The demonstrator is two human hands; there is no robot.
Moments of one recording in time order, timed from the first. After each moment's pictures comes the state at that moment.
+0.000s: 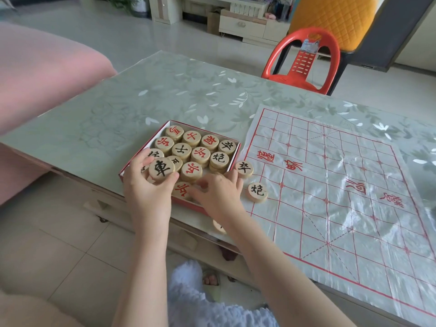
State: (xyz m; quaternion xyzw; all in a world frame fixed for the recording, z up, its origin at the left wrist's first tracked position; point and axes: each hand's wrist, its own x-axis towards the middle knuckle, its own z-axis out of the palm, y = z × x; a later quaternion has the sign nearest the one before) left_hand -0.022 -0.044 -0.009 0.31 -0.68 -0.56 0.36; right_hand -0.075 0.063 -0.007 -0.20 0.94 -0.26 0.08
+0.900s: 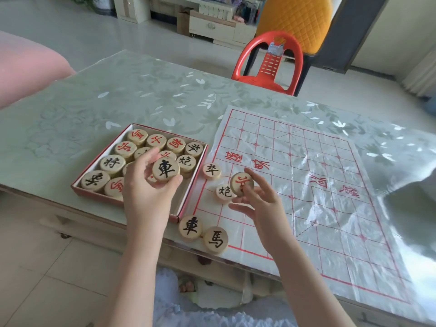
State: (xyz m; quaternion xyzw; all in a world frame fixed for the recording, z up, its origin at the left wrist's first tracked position) left_hand -0.038 0.003 0.005 0.21 -0.74 -0.57 0.29; right_hand -0.079 0.185 0.005 0.03 0.64 -0.76 0.12
